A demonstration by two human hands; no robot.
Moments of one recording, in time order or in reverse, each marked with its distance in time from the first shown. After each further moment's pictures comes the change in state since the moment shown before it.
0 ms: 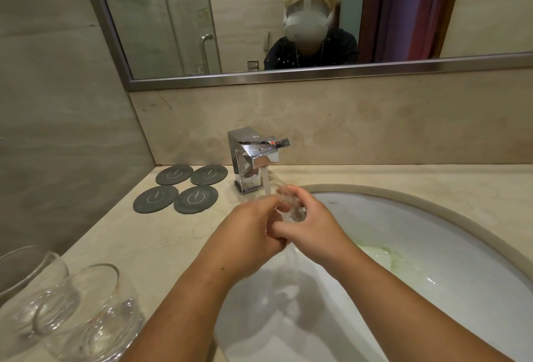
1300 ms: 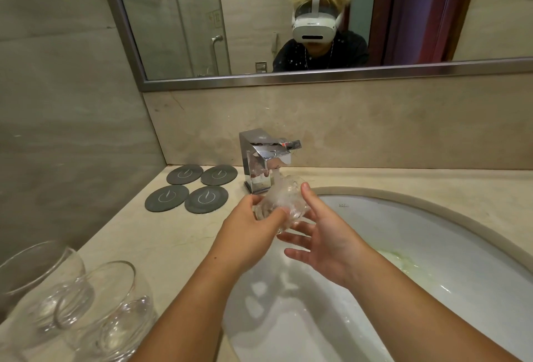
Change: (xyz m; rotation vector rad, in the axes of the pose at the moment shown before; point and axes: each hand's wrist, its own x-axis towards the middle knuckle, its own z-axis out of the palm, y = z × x) left_hand 0.001 0.002 -0.004 -0.465 0.071 -0.551; right_hand 0.001 -0.009 0.005 0.594 -0.080 0.432
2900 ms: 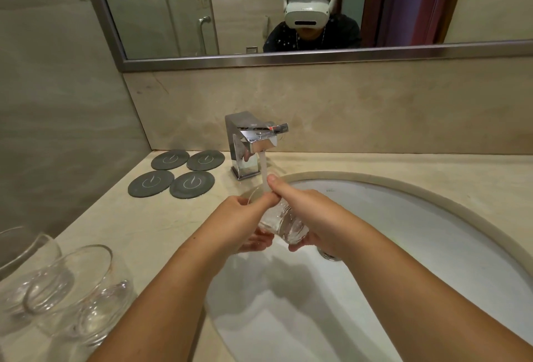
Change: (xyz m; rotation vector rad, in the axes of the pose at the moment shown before) left_hand -0.010 0.013 0.002 -0.208 -0.181 -0.257; right_hand -0.019 -0.023 0.006 -0.548 0.024 -0.030
